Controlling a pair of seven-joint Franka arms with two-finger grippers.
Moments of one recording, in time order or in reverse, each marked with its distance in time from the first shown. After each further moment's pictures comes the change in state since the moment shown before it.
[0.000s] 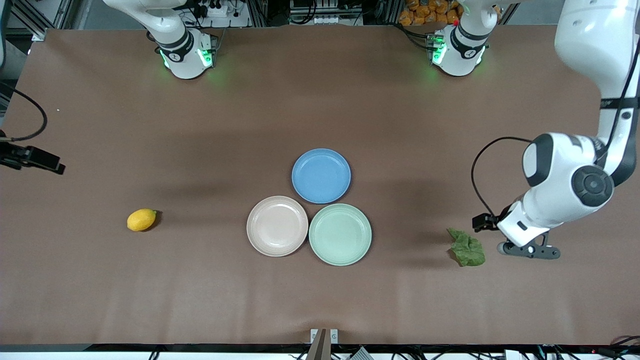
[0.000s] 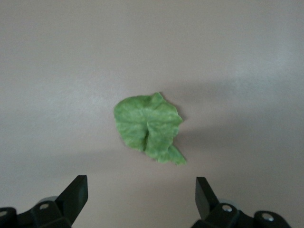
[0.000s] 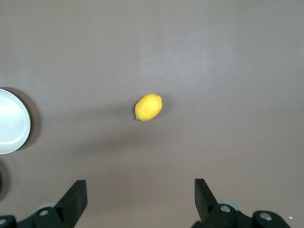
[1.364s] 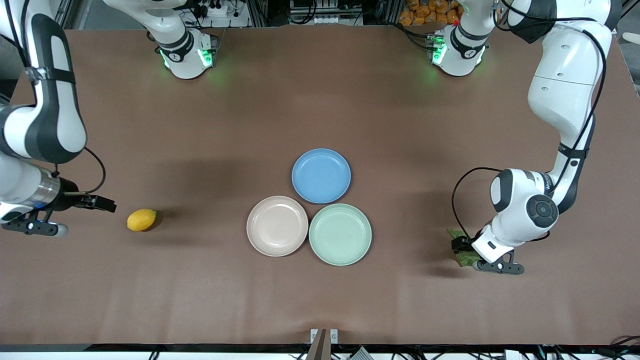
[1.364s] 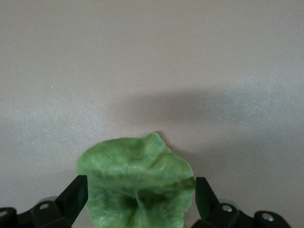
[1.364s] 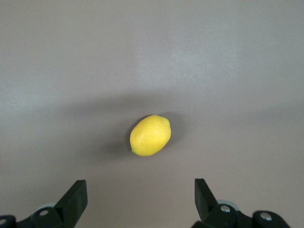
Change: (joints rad) left arm -0.002 0.272 0.007 0.037 0.026 0.332 0.003; right arm -0.004 0.159 0.003 -0.250 0.038 0.402 0.000
